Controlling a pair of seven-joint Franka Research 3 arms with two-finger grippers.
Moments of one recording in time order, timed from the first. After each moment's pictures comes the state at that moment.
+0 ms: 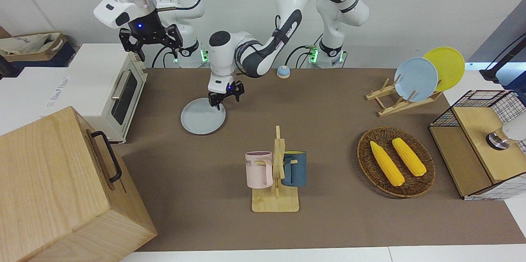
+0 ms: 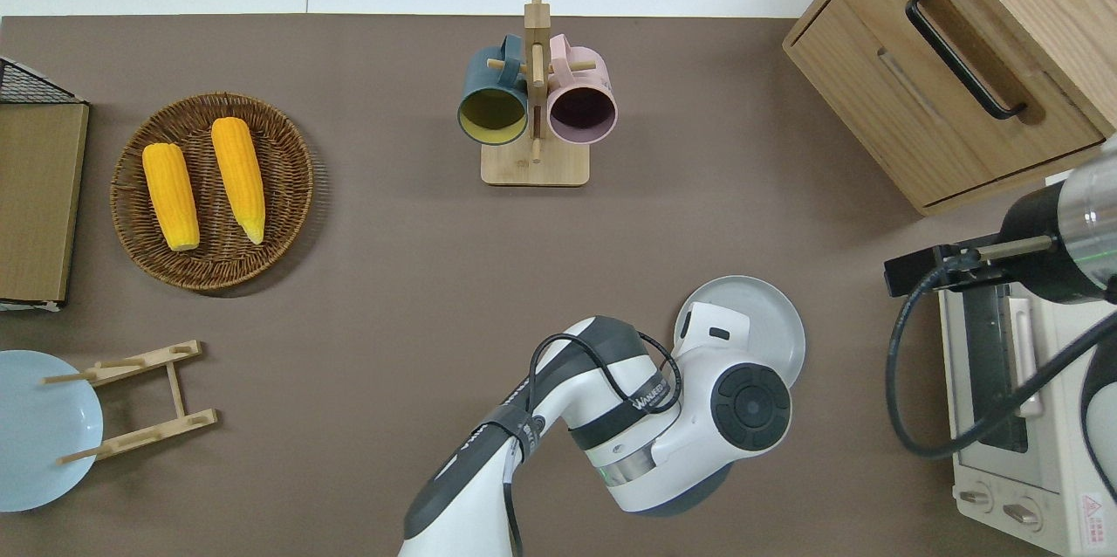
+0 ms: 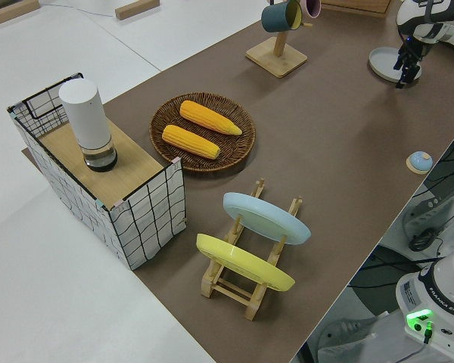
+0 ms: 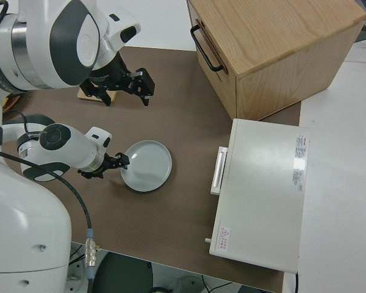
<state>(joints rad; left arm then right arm) -0.66 0.52 -0.33 -1.66 0.20 2.18 -1.52 0.03 0.00 0.09 -1.47 0.00 1.41 0.03</state>
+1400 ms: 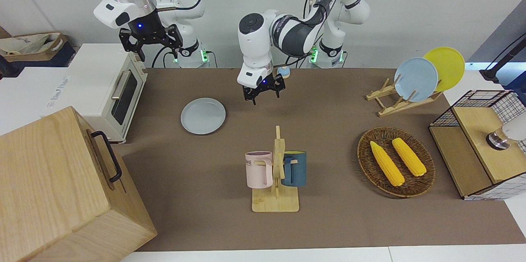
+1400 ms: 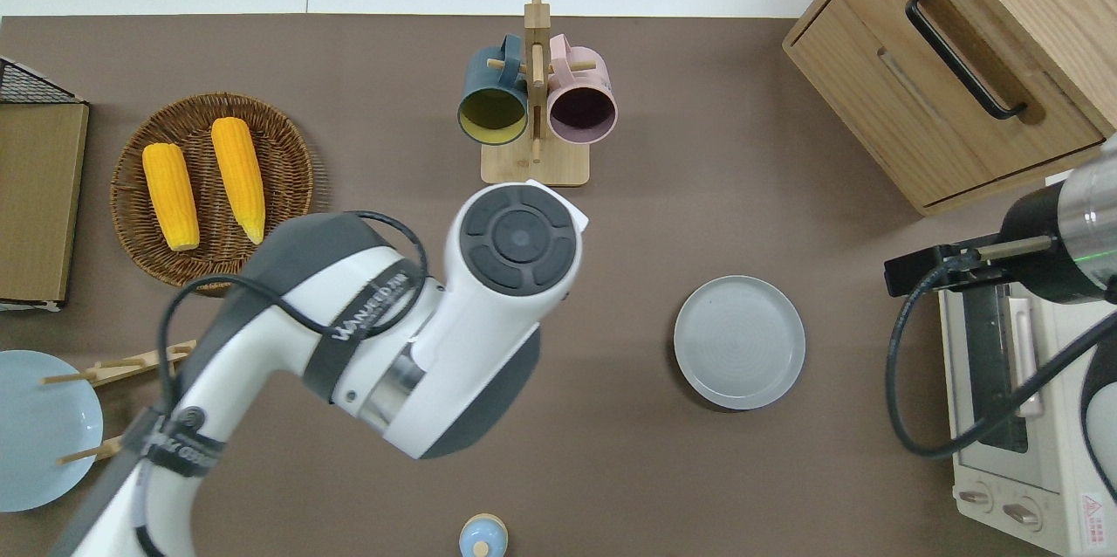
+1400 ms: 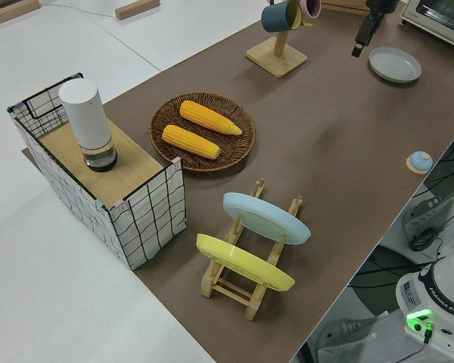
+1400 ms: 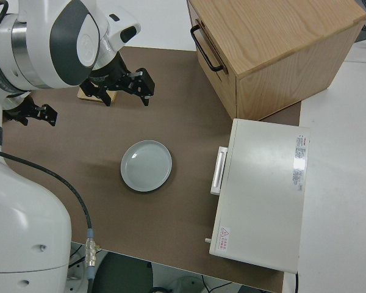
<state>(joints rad) -0.32 0.22 -0.32 -1.65 0.15 1.74 -0.79 0.03 0.00 0.09 -1.47 0.00 1.41 0.03</state>
